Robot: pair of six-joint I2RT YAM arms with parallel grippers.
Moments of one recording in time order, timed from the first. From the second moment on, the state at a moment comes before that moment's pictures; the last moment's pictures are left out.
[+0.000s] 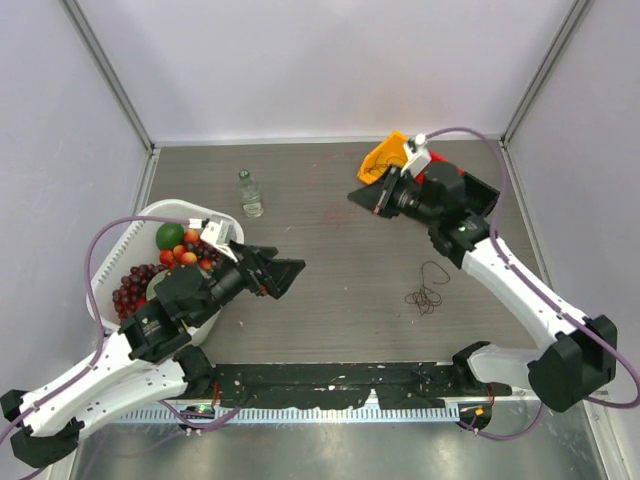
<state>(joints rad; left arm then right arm) -0.95 0.60 0.73 -0.16 -0.18 -0.56 0.45 1.20 1.09 -0.03 -0.37 0.75</state>
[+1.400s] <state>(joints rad) -0.84 0.68 0.67 -0.22 -0.15 -0.65 0.61 1.74 1.11 -0.30 -0.16 0.35</state>
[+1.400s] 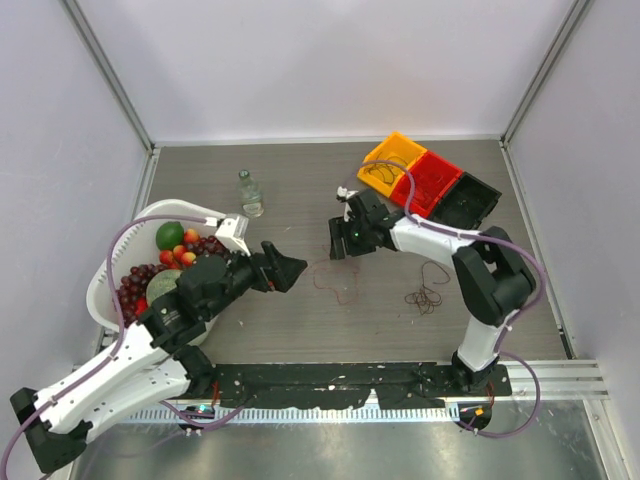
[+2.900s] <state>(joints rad) -0.84 0.56 0.67 -0.34 -0.20 -0.55 0.91 1.74 1.12 -0.38 0.27 0.26</state>
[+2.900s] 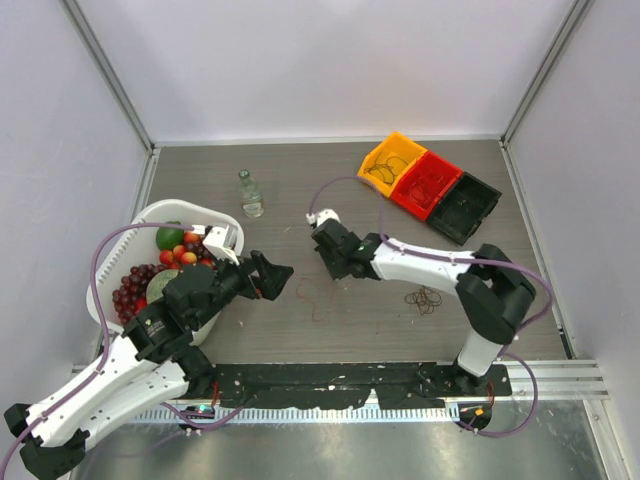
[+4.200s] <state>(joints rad) -0.84 0.49 0.67 -0.43 -0.21 -0.56 0.60 1.96 1.38 -0.49 0.09 0.34</state>
